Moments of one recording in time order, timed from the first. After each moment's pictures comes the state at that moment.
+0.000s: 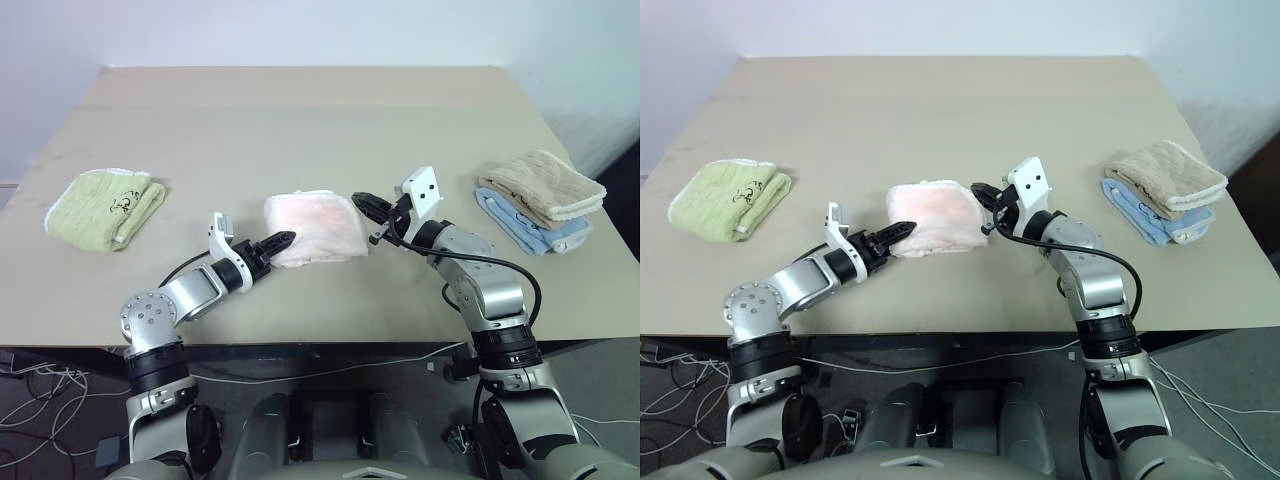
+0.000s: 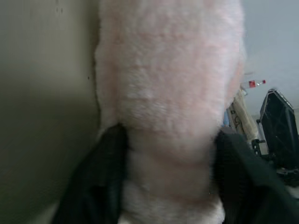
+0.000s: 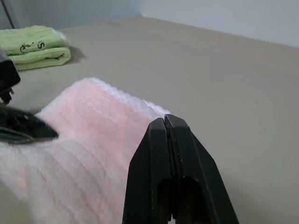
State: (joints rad) left arm -0.43 0.11 0.48 0.04 -1.16 1.23 0.01; right arm -0.52 -0.30 0.04 0.02 0.26 0.35 0.62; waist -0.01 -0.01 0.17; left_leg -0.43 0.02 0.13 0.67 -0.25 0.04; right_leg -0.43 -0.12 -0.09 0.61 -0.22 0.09
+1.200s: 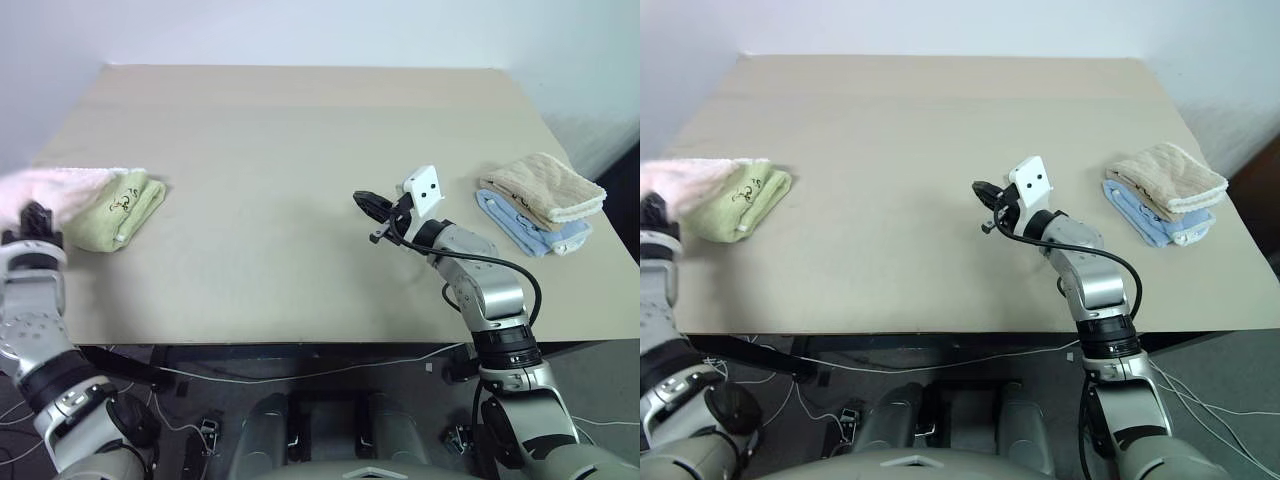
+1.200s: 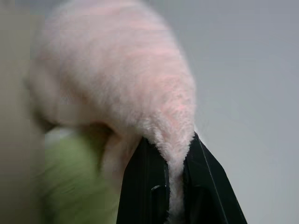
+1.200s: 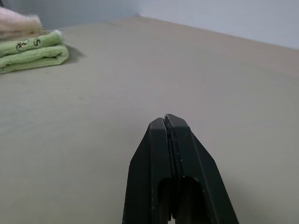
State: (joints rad) left arm -0.40 0.38 0.89 0.30 -1.02 0.39 -0.02; right arm -0.52 -0.30 0.04 0.03 0.26 0.35 0.62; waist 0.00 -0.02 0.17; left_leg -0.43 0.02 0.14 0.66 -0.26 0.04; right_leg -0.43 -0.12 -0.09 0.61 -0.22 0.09
